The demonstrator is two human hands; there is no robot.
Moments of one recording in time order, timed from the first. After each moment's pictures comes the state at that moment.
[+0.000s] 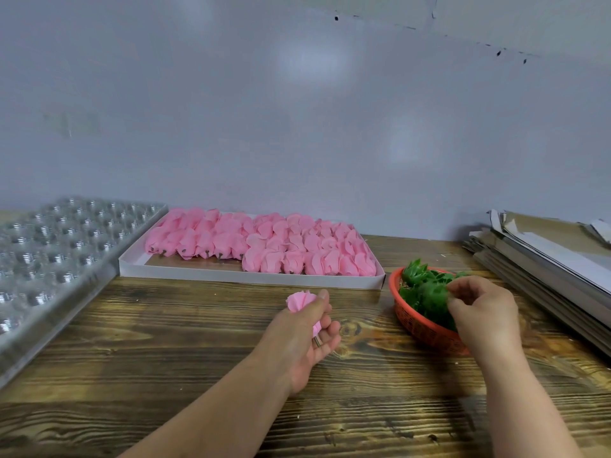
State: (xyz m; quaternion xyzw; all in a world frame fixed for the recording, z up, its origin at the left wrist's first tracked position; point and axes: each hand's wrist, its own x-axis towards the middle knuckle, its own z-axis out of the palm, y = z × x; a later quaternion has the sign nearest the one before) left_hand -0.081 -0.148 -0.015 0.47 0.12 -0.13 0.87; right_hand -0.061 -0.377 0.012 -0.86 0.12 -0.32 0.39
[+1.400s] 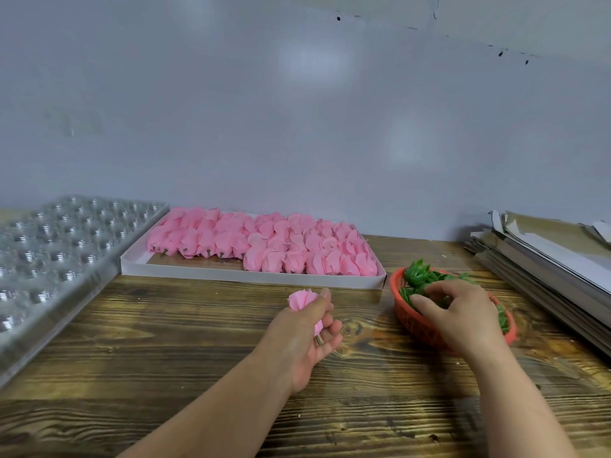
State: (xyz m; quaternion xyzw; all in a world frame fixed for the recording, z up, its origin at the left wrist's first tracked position) left_hand -0.081 -0.148 -0.015 0.47 0.11 -0.13 0.87; right_hand -0.063 -0.364 0.018 -0.94 0.07 -0.23 0.23
